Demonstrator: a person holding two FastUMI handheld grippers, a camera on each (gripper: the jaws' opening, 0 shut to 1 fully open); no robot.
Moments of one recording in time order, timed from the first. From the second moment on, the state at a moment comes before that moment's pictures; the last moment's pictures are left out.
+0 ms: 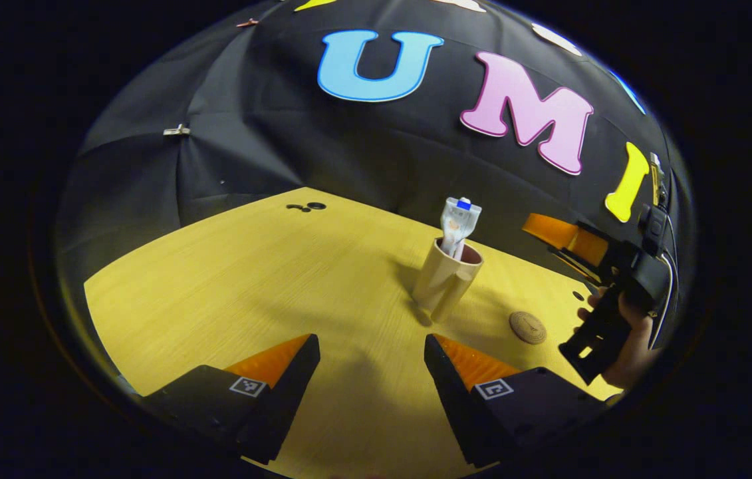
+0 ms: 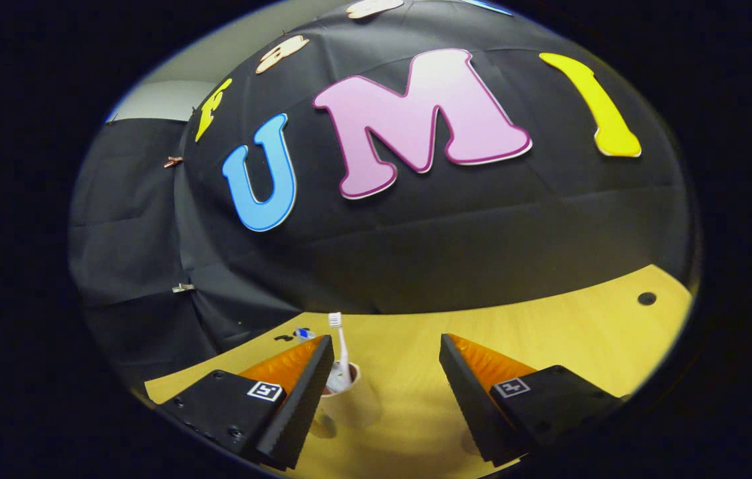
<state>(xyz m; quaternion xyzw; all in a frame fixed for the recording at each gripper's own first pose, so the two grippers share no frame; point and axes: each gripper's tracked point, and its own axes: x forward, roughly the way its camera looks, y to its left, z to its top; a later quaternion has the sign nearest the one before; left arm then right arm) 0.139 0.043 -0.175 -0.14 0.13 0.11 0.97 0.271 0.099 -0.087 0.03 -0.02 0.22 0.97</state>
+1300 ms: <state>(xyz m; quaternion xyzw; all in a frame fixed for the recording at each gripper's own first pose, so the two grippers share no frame) 0.284 -0.015 -0.181 0.00 0.38 0.01 0.93 0.179 -0.205 -0.099 0.05 0.05 -0.05 1.00</state>
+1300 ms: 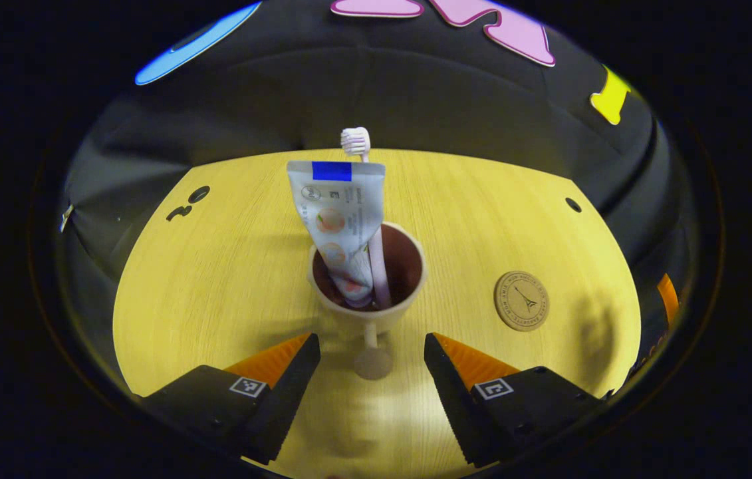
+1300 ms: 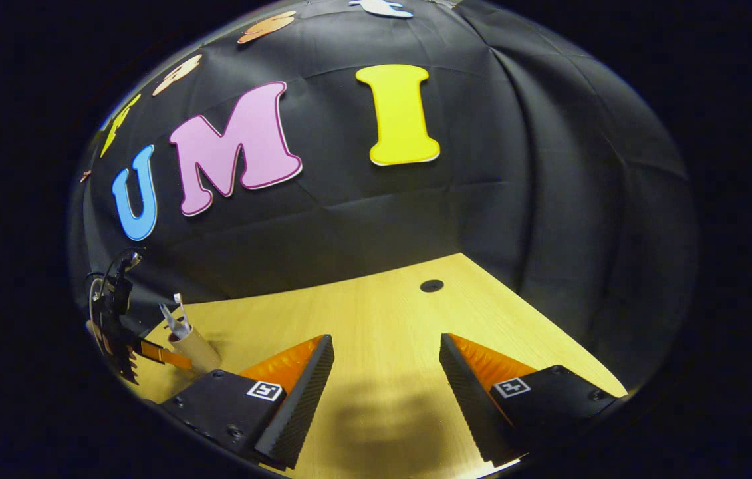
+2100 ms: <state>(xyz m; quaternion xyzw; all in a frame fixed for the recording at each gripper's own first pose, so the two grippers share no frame) 0.293 -0.013 -0.199 0.02 0.43 0.03 0.90 0.116 -0.238 -0.146 0.10 0.12 -0.09 0.98</state>
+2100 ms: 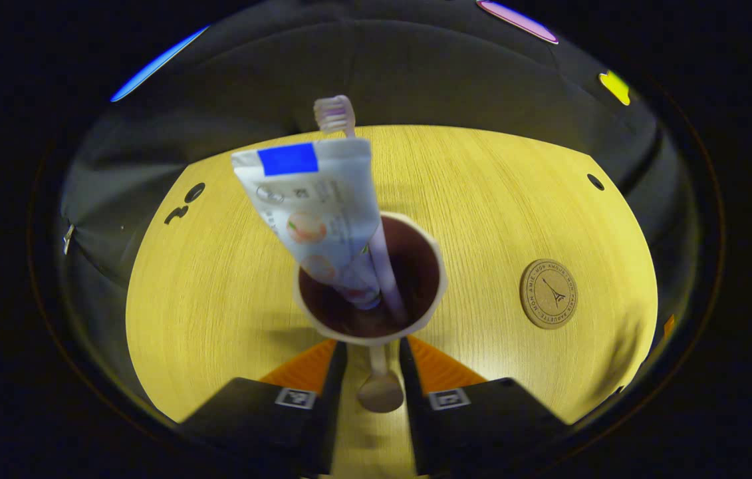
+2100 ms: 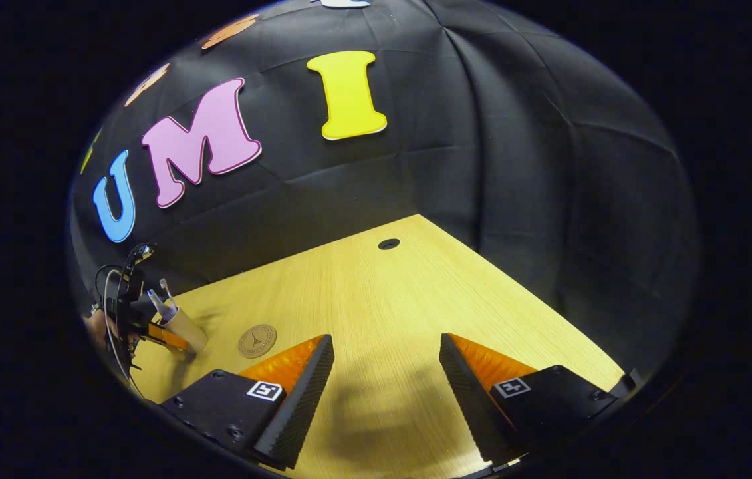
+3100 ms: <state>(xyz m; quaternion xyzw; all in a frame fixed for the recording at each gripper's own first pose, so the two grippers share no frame) 0.298 -0.084 -0.169 0.06 0.37 -0.08 0.92 0.109 -0.230 -0.167 0.08 0.16 -0.08 0.98</state>
